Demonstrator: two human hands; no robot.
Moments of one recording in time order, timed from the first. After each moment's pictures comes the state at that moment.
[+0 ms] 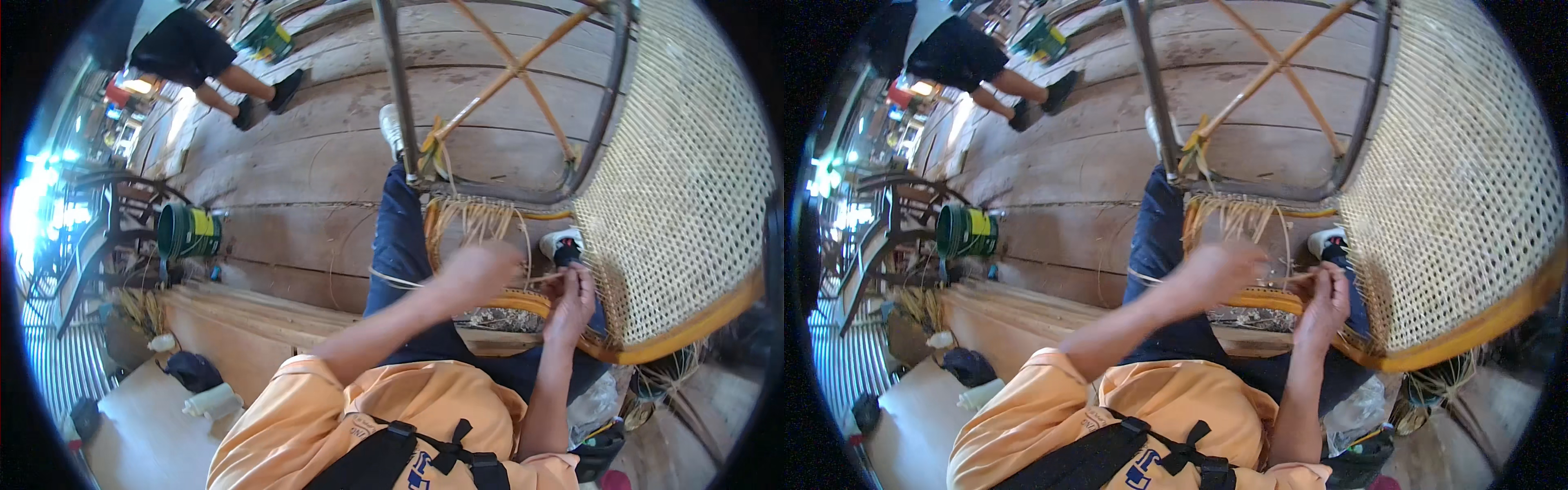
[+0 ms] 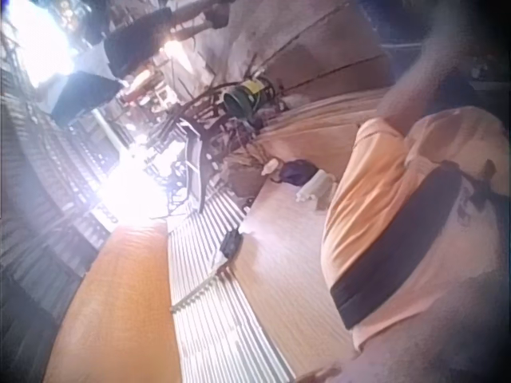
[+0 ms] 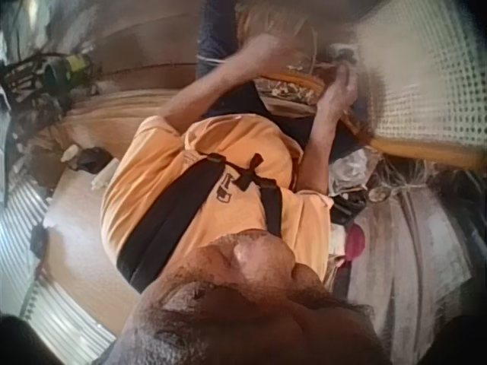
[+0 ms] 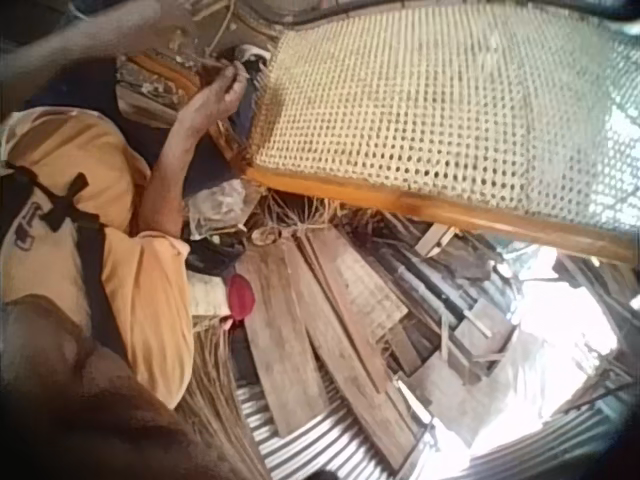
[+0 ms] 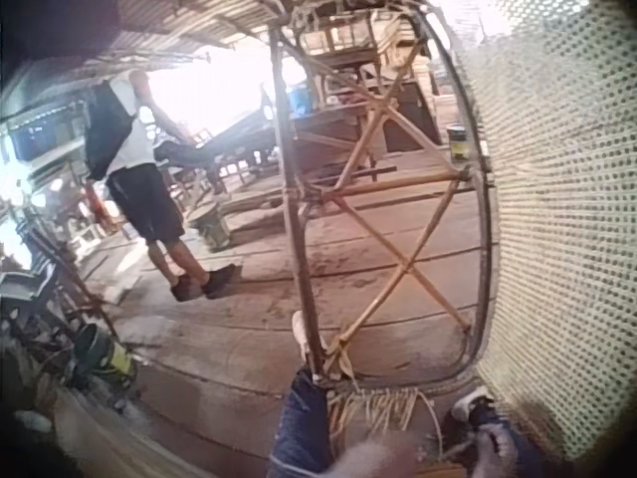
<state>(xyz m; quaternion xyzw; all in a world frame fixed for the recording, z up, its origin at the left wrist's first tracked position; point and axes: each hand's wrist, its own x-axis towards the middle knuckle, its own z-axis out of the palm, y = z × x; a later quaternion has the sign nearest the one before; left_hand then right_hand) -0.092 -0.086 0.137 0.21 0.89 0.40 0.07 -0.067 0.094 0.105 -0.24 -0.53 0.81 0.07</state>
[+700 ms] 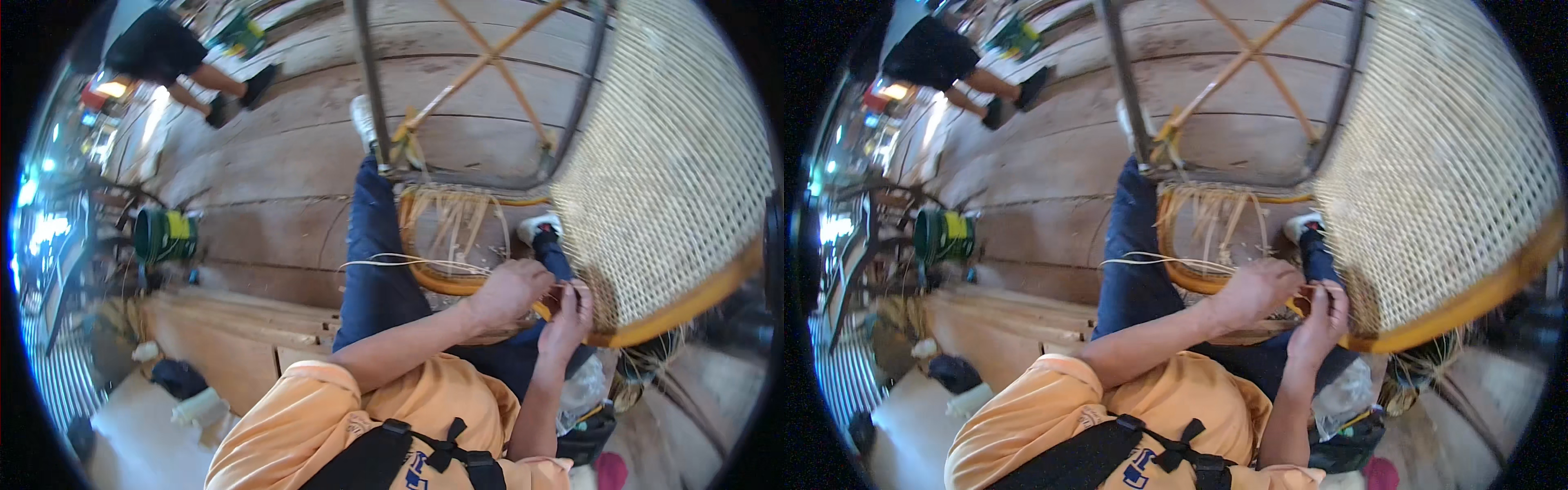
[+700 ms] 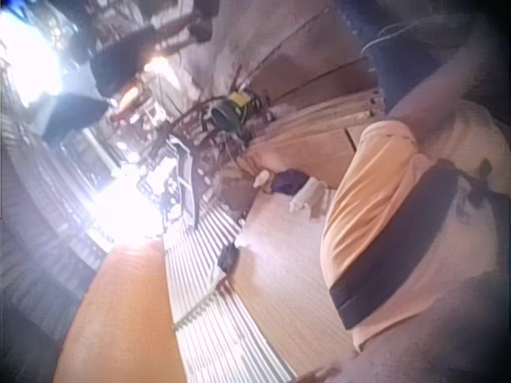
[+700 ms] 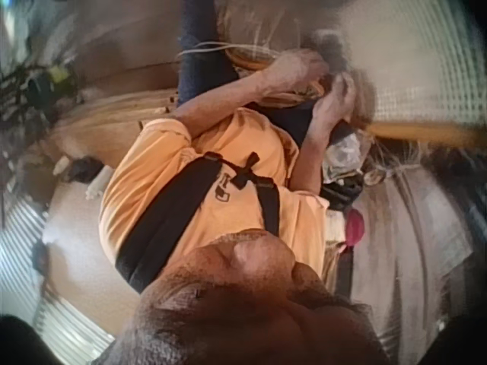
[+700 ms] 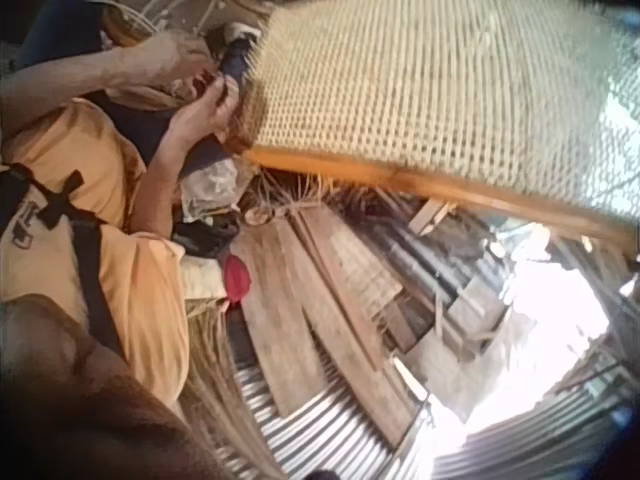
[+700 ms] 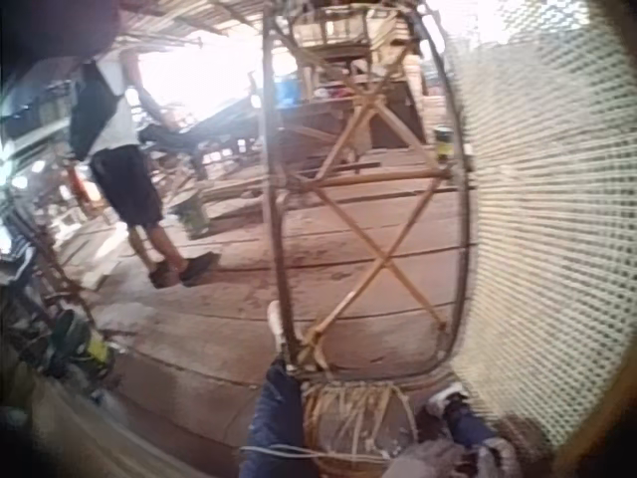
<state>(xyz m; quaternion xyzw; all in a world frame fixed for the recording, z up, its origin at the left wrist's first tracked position) -0.073 -0.002 0.108 0.34 0.83 0.44 -0.03 -0.031 0.127 0.105 -0.26 -0.58 0.76 0.14</state>
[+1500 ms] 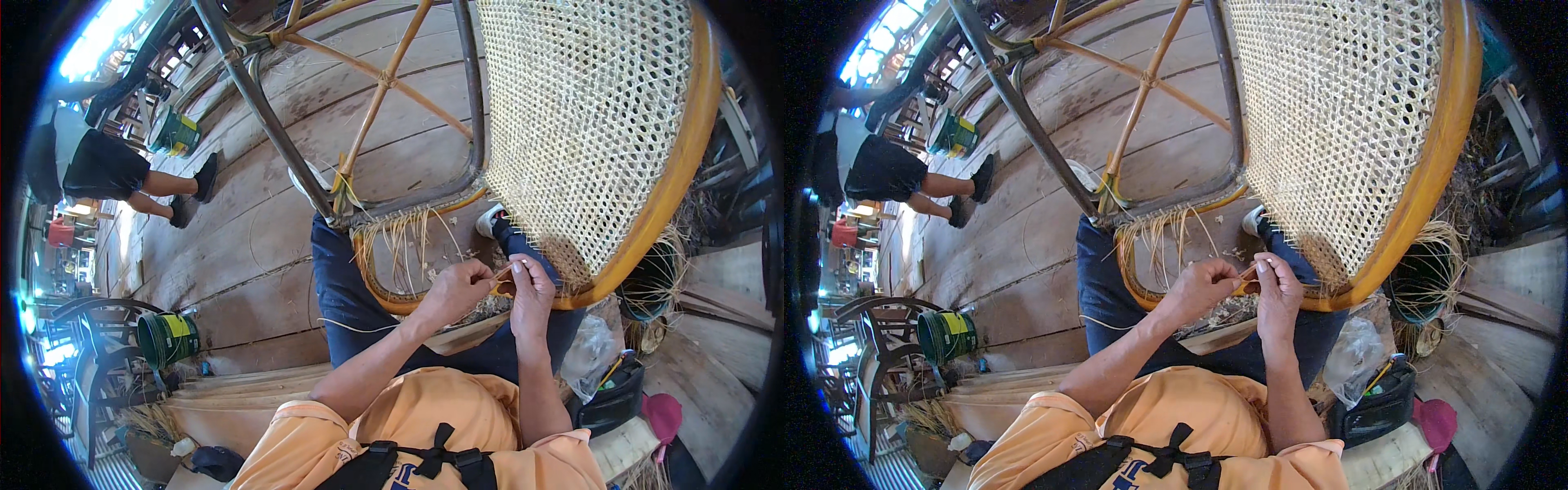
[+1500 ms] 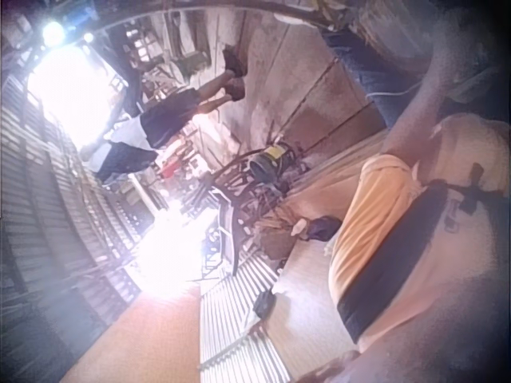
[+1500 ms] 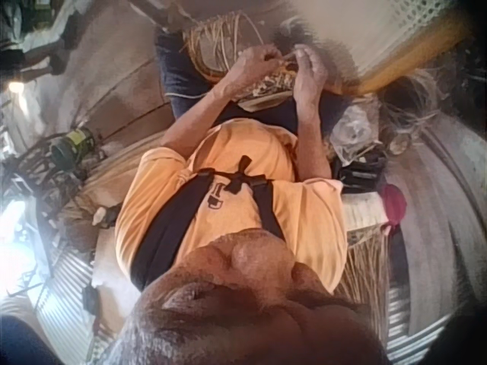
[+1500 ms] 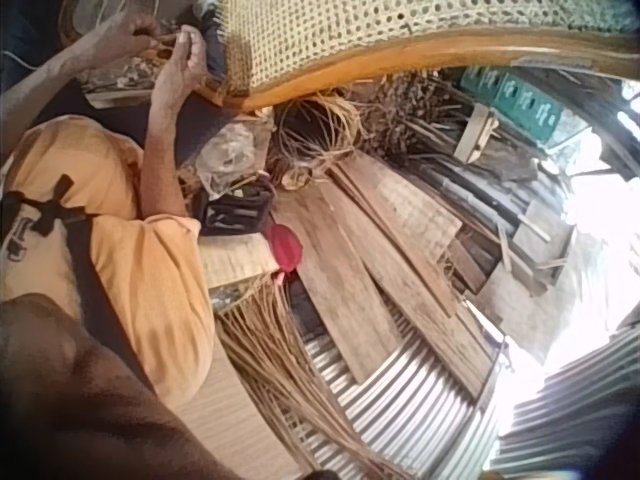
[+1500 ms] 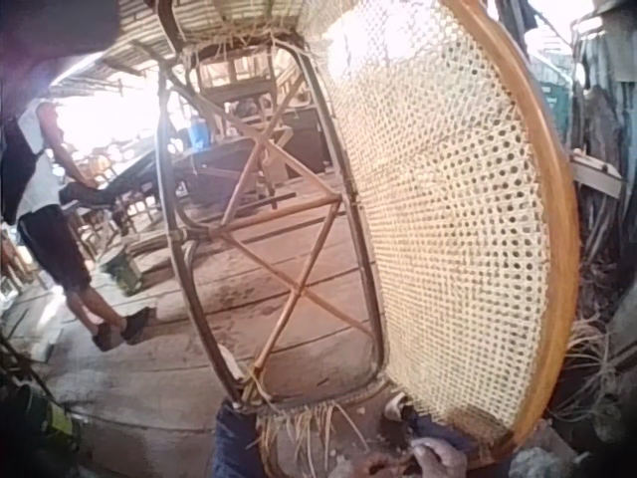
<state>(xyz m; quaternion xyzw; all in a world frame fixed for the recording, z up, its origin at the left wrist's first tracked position) -0.076 0.000 0.126 0.12 0.78 0.55 0.27 -0.027 0.135 0.115 -0.24 -0.59 0.77 0.12</state>
